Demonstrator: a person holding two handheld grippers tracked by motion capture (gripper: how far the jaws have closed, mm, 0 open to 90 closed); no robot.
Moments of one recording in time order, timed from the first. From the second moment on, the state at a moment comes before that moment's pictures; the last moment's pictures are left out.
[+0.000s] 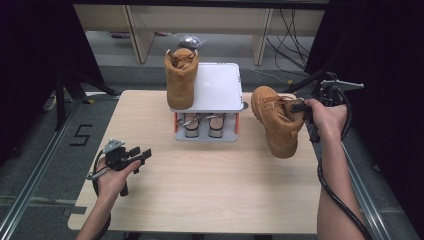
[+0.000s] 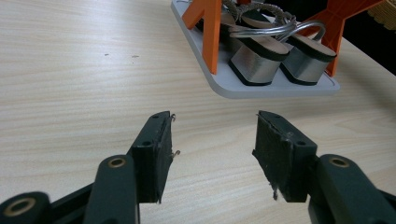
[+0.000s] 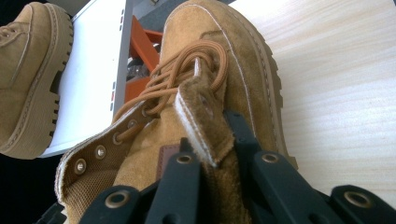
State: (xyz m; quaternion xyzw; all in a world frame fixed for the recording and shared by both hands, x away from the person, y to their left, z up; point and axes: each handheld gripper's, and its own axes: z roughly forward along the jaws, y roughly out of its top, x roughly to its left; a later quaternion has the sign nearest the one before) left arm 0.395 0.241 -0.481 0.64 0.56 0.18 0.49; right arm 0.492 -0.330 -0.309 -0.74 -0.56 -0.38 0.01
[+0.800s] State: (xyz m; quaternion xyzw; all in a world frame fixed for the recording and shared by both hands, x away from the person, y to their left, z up) left arm 0.395 0.241 -0.480 0.64 0.56 0.18 0.49; right arm 0.505 -0.322 -0.295 -0.73 -0.54 -0.42 0.01
